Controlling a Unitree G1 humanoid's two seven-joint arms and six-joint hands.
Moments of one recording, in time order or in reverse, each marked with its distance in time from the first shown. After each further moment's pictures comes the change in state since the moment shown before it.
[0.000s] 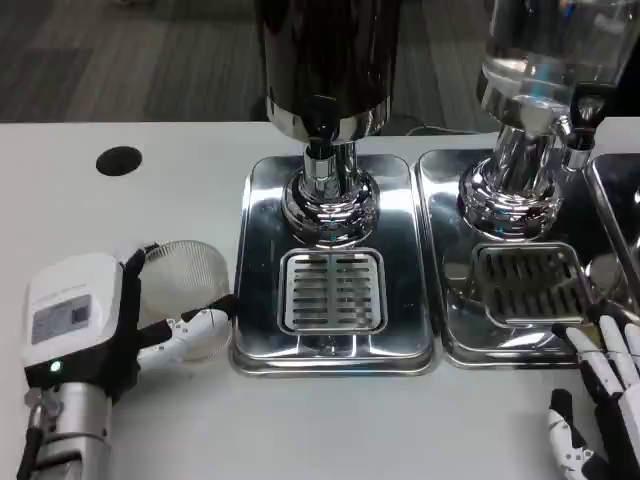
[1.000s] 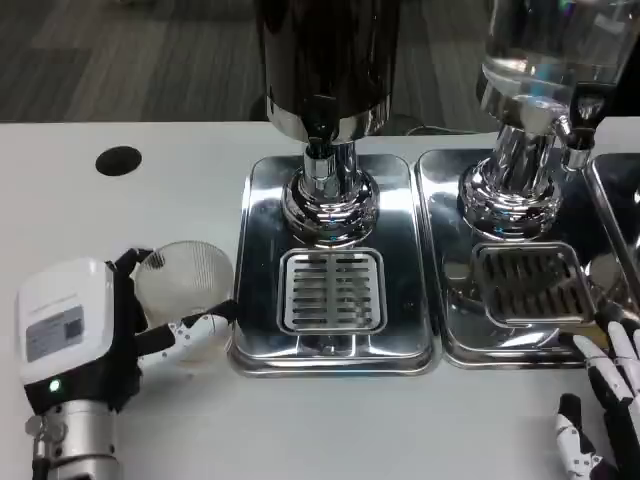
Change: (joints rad) left arm 0.049 -0.042 -0.003 -0.018 -0.020 -0.019 0.187; right arm 0.019 0.000 -0.018 0.003 0.007 -0.022 -0.002
